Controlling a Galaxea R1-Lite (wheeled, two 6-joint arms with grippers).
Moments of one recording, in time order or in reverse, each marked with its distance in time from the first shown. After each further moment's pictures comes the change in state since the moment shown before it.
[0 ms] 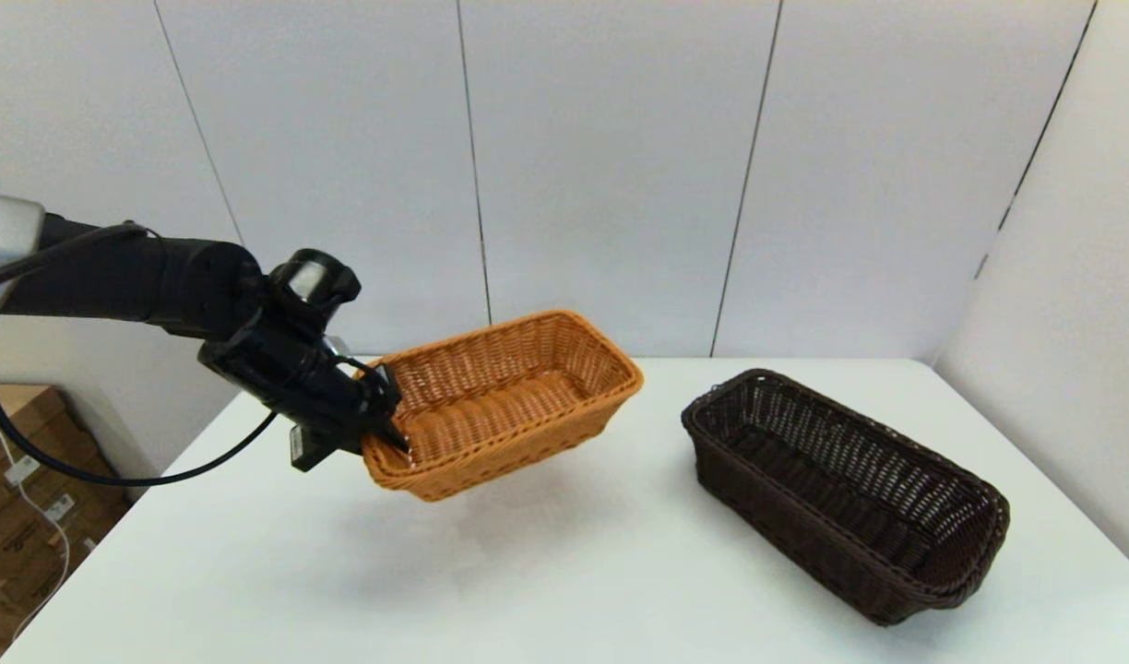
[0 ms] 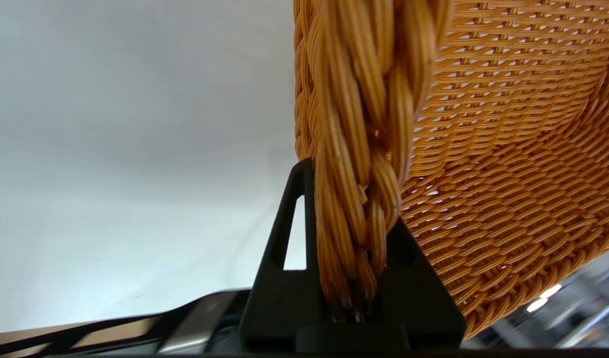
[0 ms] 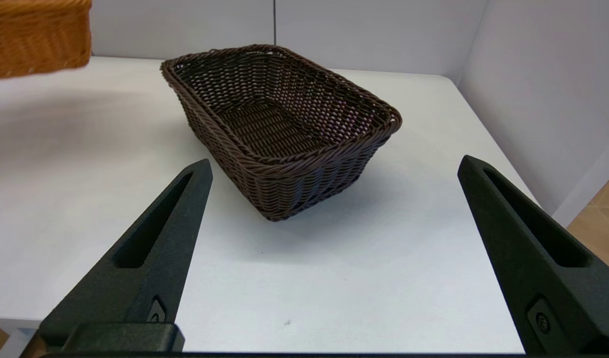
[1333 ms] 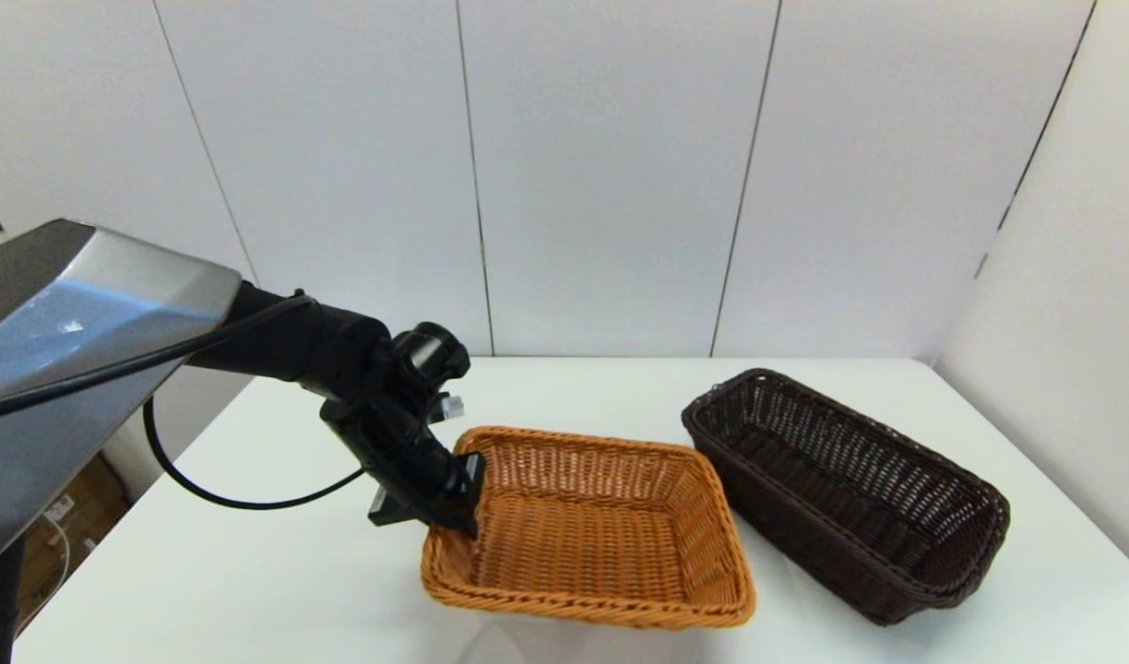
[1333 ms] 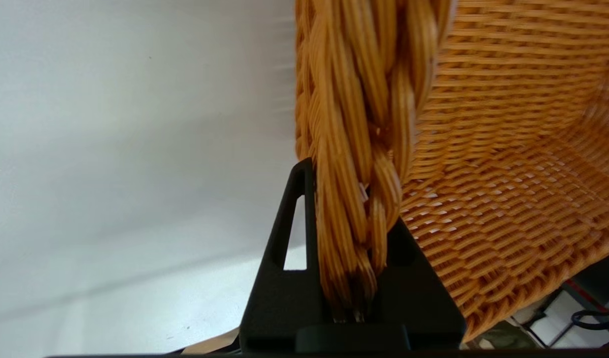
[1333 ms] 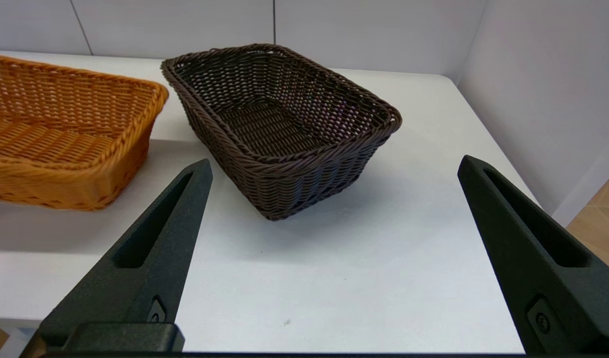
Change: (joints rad) left arm -0.218 0.151 0.037 -0.033 0.036 0.278; right arm 0.000 0.000 0.001 0.000 0.000 0.000
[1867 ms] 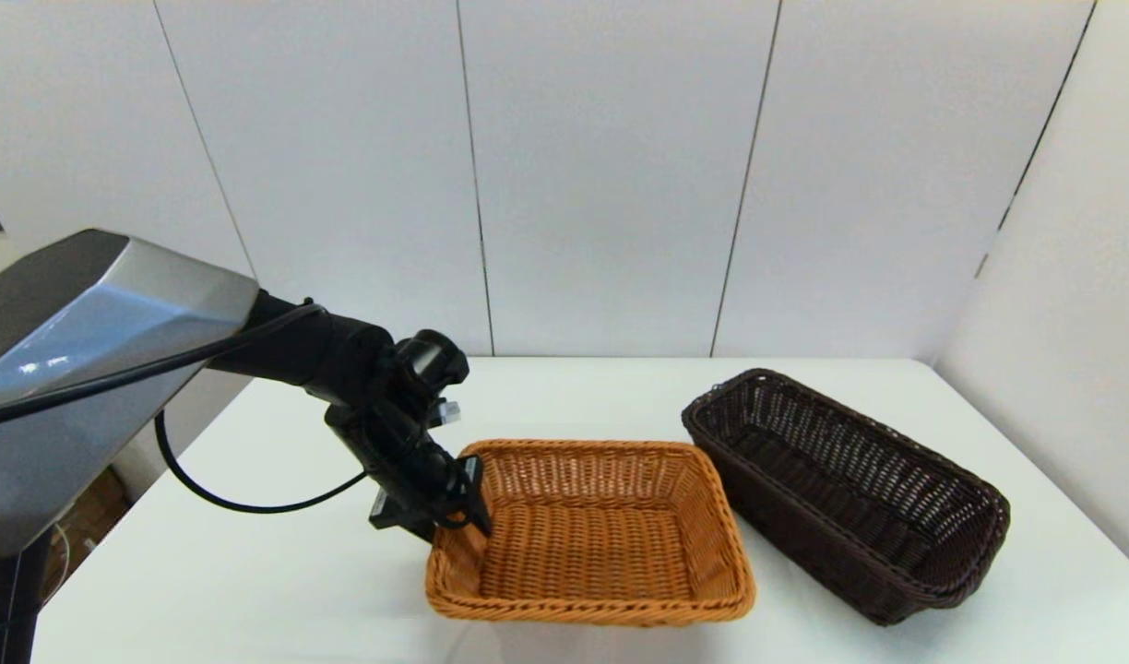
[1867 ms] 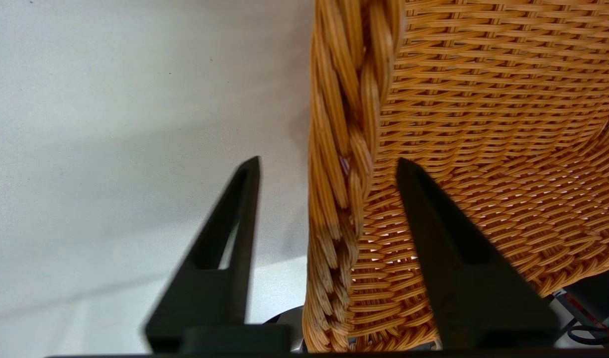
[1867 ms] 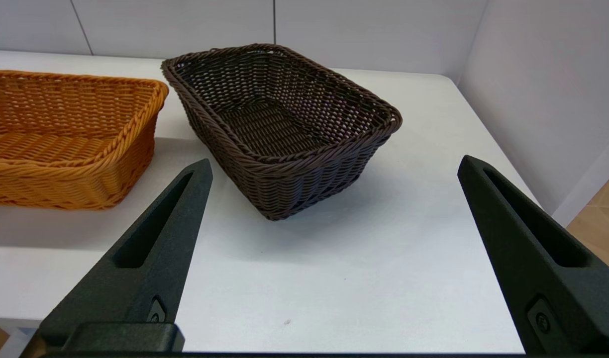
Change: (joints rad) left arm 0.013 0.025 -0.002 -0.014 0.011 -0.014; right arm 0.000 0.000 -0.001 0.001 0.000 0.000
